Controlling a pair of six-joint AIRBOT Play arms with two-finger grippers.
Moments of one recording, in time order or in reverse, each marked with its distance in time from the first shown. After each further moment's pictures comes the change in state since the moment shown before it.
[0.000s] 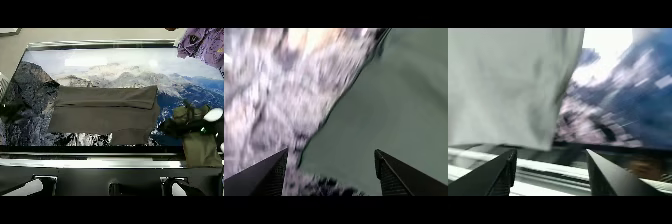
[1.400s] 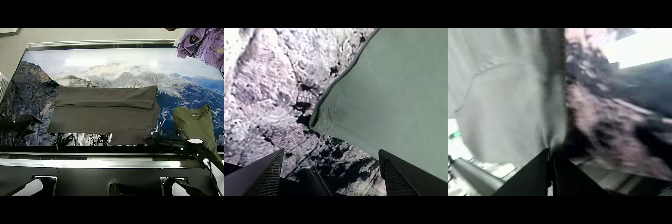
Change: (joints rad) left arm 0.043 0.096 -0.284 -0.060 0.053 0.087; right arm -0.011 -0.098 -0.427 0.550 -0.249 -0.373
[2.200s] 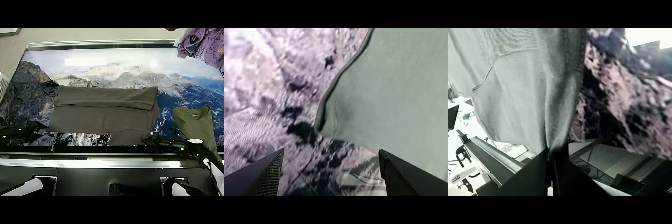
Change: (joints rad) left arm 0.090 -0.100 -0.145 -0.224 0.072 0.312; right arm 0.000 0.004 0.000 0.011 0.085 -0.005
